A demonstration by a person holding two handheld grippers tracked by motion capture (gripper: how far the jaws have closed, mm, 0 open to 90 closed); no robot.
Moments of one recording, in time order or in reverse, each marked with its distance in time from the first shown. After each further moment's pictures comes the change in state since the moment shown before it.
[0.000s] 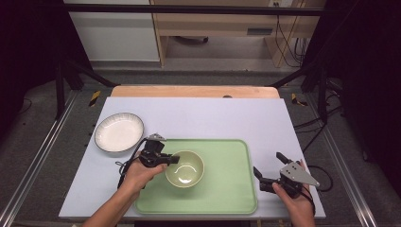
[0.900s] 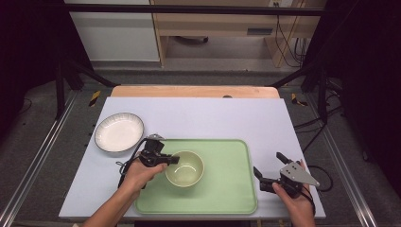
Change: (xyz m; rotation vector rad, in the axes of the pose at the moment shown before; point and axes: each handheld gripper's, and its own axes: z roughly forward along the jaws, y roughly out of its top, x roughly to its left) left arm 0.005 -0.002 0.005 0.009 -0.015 -0.047; right arm 0.000 0.000 0.000 0.000 -0.001 0.001
